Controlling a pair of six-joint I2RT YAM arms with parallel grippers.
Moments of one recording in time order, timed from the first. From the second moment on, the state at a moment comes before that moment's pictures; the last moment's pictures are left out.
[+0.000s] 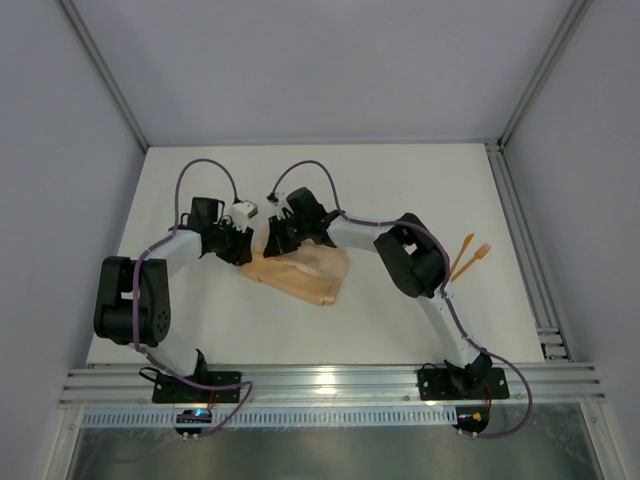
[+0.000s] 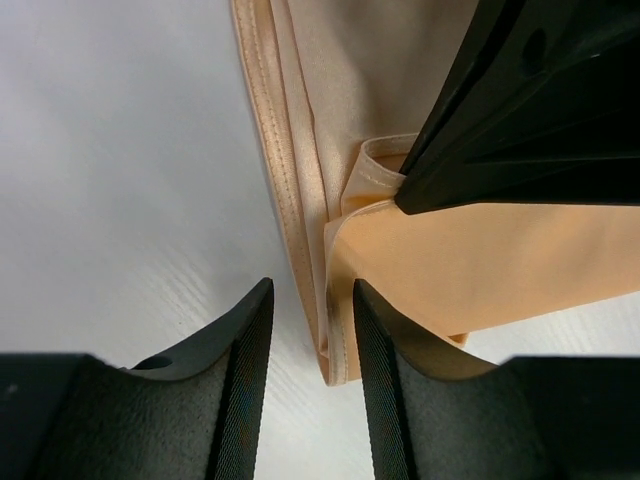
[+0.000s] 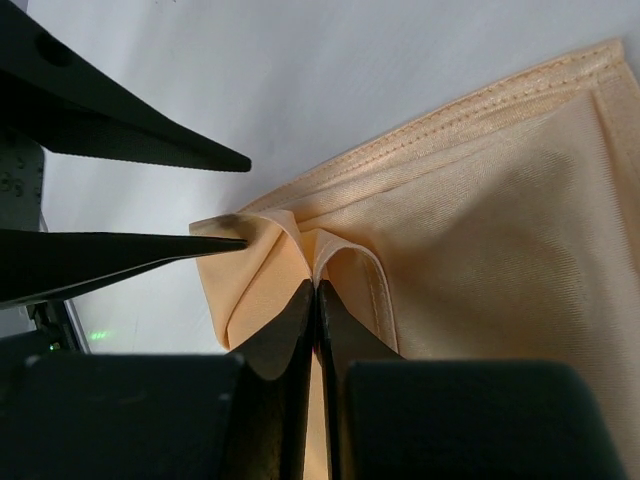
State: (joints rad) left arm -0.08 1.59 0.87 -0.30 0.45 0.36; right arm 0.76 2.32 1.64 0.00 -0.53 0.44
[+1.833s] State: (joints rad) left arm -0.12 1.75 0.98 -0.28 0.45 0.23; right arm 0.77 2.02 1.25 0.02 -0.46 0.35
